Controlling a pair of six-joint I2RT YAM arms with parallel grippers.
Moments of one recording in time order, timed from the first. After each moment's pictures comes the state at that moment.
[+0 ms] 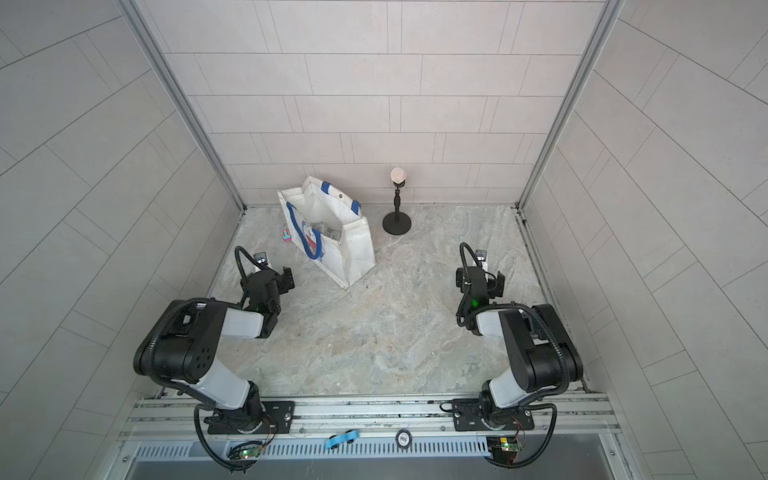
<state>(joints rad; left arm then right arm) -0.08 1.61 0.40 0.84 -0.45 -0.05 0.10 1.53 0.44 0.64 0.54 0.03</state>
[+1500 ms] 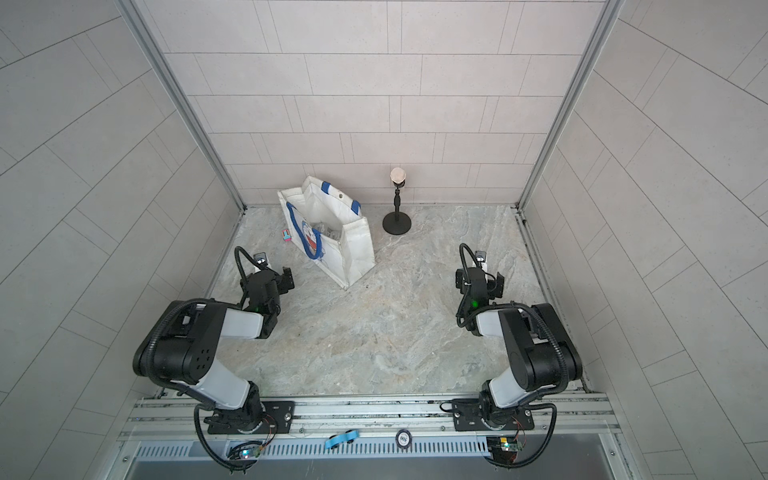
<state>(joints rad) -0.08 1.57 0.38 0.81 -0.46 -0.05 0.09 1.52 0.42 0.65 0.53 0.04</state>
